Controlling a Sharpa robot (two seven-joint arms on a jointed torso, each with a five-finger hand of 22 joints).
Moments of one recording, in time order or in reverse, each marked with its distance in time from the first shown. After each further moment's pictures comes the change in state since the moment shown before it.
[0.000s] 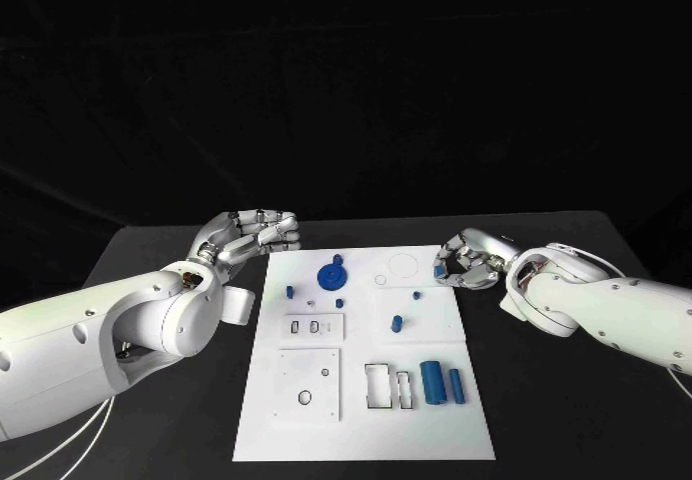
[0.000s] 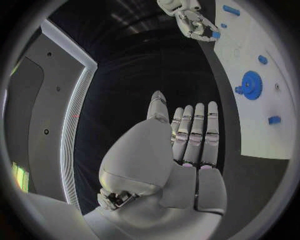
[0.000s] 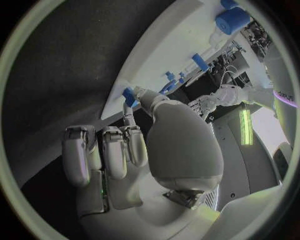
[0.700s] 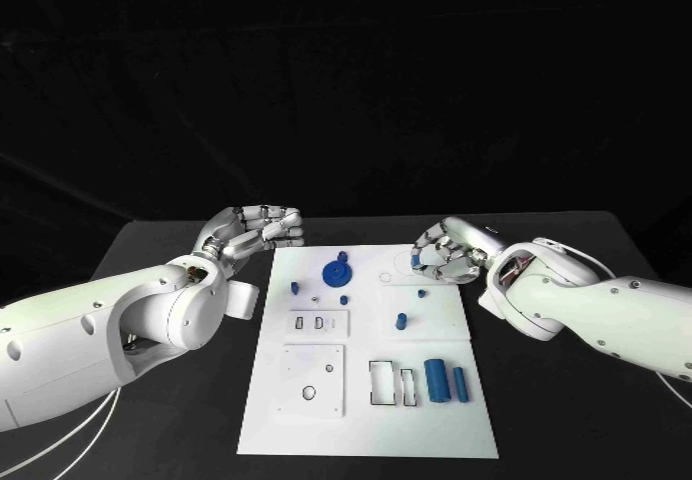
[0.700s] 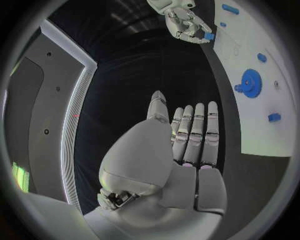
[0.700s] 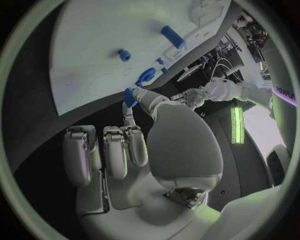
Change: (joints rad) left arm 0.000 -0.002 0.000 -0.006 0.000 0.000 -0.001; left_hand 0.000 0.000 -0.003 -0.003 0.000 0.000 0.000 0.000 0.000 0.000 0.000 0.000 0.000 0.000 0.000 -0.004 0.000 0.000 0.000 0.000 0.000 0.000; right arm 0.034 0.009 0.004 0.191 -0.036 -0.091 -0.110; right_hand -0.014 0.024 0.013 0.000 0.002 0.001 0.001 0.008 0.000 0.000 -0.007 0.006 0.001 0.000 -0.007 0.000 0.000 0.000 0.000 -0.007 0.016 0.001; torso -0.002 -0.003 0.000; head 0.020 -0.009
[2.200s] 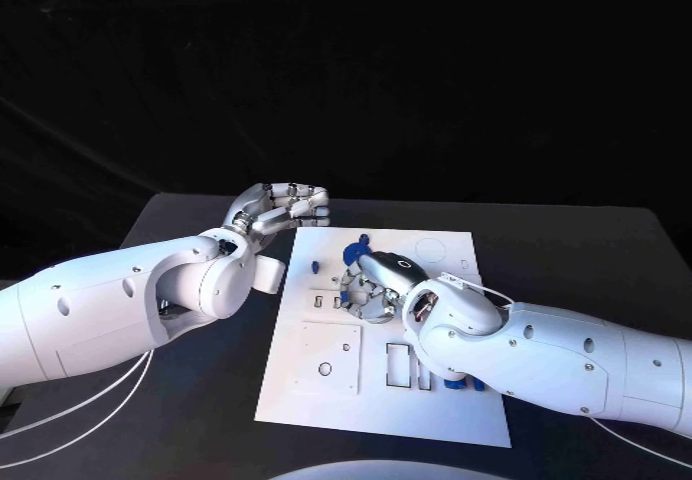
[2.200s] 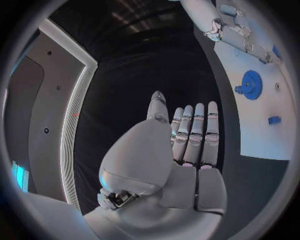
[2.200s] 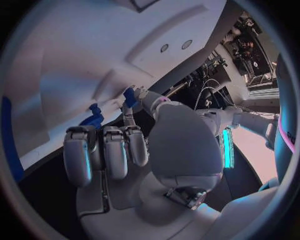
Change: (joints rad) left arm 0.000 0.022 0.000 -0.014 0.000 0.001 -0.006; left_hand -0.004 0.004 -0.001 -0.001 0.000 0.000 0.000 0.000 0.003 0.000 0.000 0.000 0.000 0.000 0.000 0.000 0.002 0.000 0.000 0.000 0.000 -0.001; right arm -0.124 0.327 -0.020 0.007 -0.254 0.001 -0.237; right_hand -0.026 -0.002 0.005 0.000 0.018 -0.004 -0.004 0.000 0.000 0.000 0.000 0.000 0.000 0.000 0.000 0.000 0.000 0.000 0.000 -0.007 -0.001 -0.001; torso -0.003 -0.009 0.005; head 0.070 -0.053
